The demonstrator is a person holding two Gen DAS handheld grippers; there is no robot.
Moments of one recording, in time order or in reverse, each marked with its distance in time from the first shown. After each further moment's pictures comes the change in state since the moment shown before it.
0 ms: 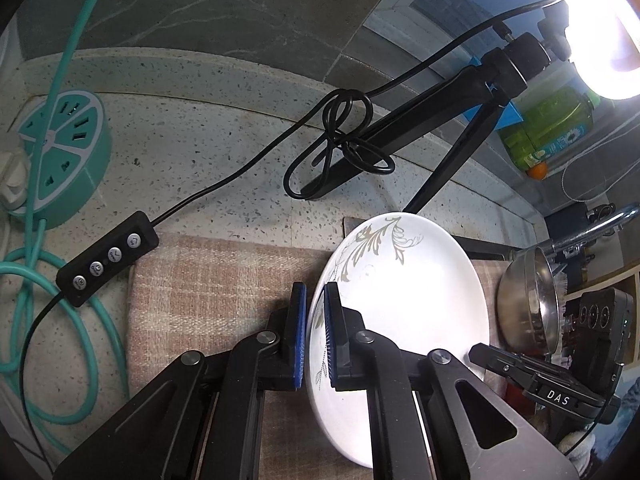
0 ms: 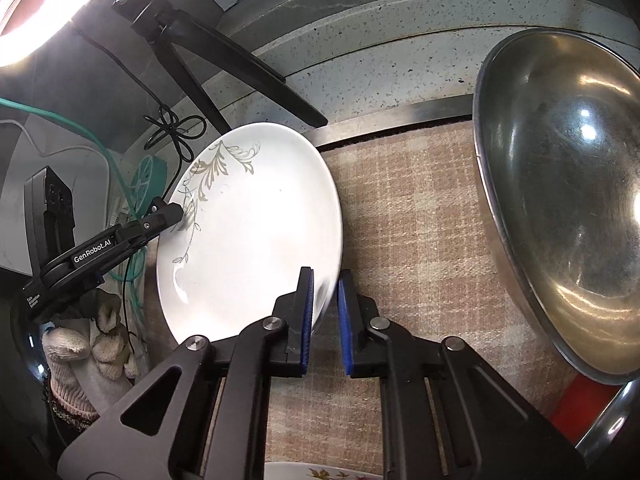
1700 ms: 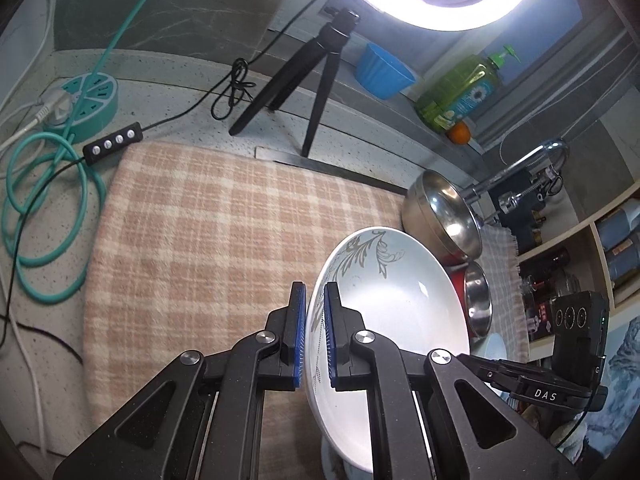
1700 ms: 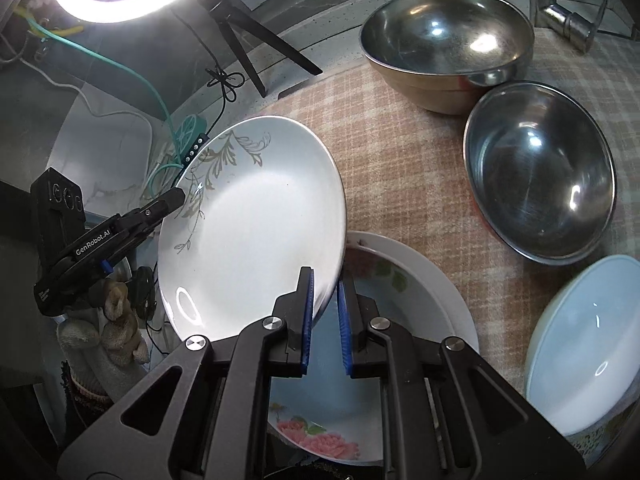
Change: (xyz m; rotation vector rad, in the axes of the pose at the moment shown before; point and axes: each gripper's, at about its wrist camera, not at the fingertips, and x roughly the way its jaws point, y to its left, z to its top) left arm -0.080 -0.076 -0.121 0.045 -0.073 -0.106; right arm -0.105 -0.028 -0.125 0.010 -0.009 0.075
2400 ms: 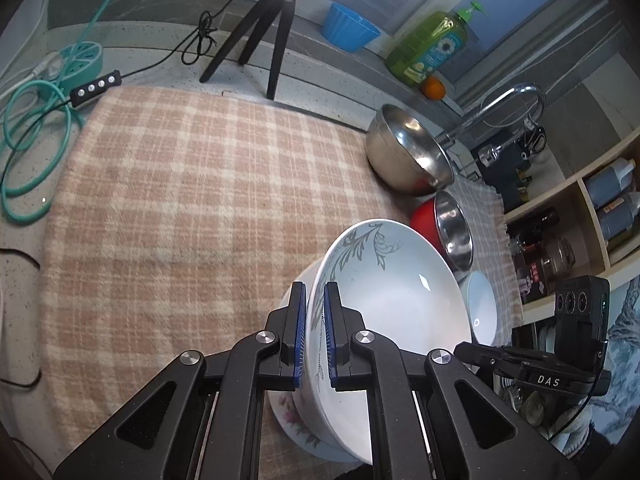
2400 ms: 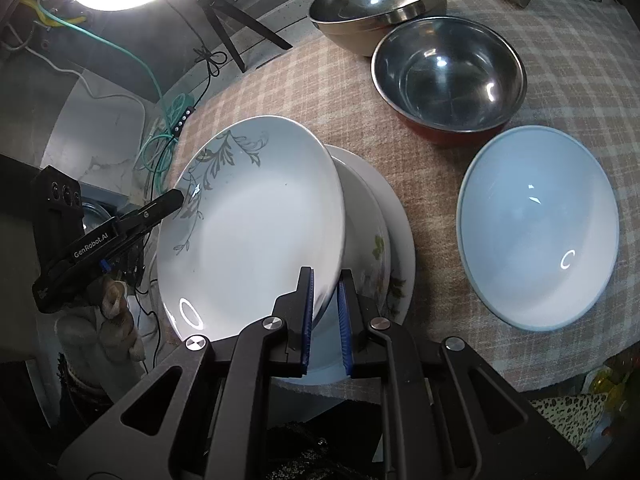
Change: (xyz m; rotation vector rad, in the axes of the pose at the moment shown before) left arm 0.001 -0.037 -0.066 0.035 0.067 -0.023; right arm -0.032 -0.034 -0.065 0.019 0.031 -0.034
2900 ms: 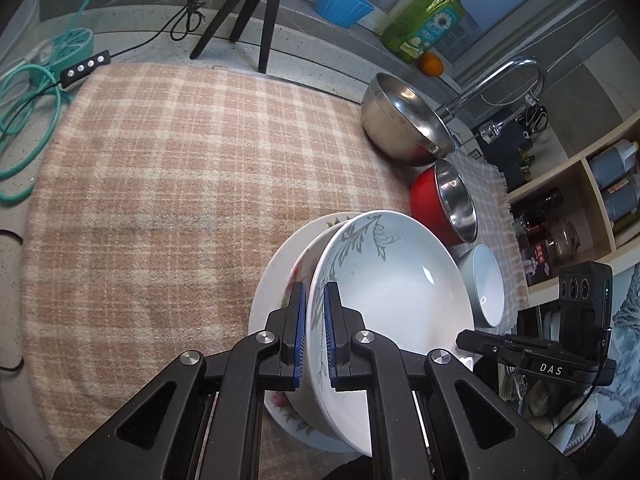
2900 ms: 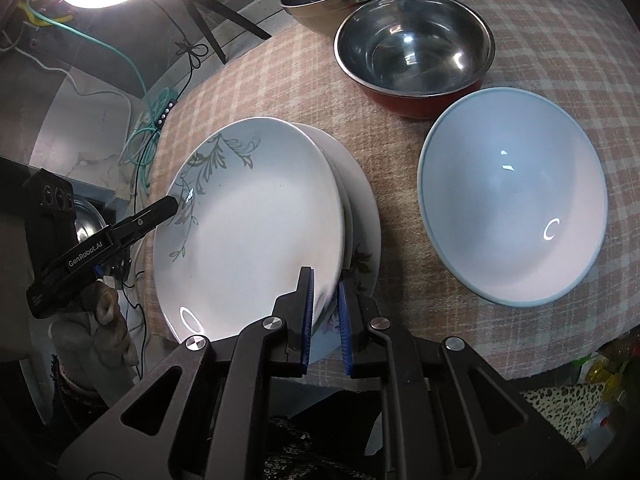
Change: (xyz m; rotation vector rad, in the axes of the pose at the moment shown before) left arm 0.016 -0.006 -0.017 0.018 0.048 0.007; right arm 0.002 -0.019 -0.013 0.018 0.018 -0.033
